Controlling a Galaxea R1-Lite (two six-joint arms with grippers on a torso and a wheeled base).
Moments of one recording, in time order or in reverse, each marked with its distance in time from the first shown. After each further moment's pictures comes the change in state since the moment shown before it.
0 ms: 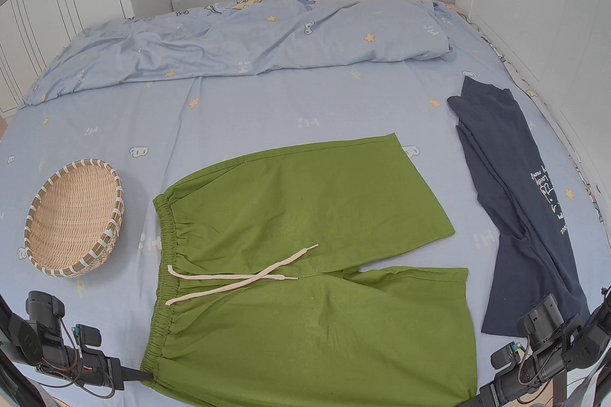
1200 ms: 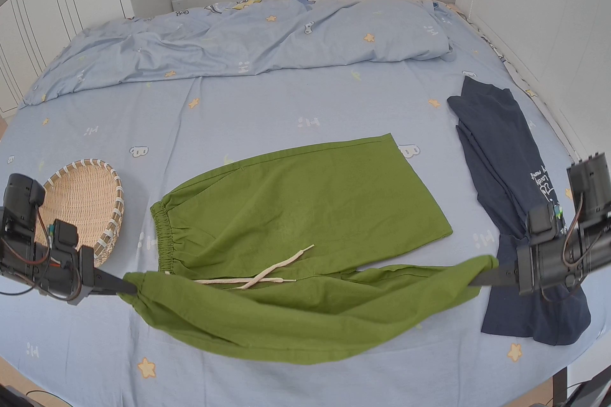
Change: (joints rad) left arm -0.200 -0.292 -0.721 0.798 0.004 -0.398; right arm -0.053 -0.378 -0.687 0.557 0.001 0.058
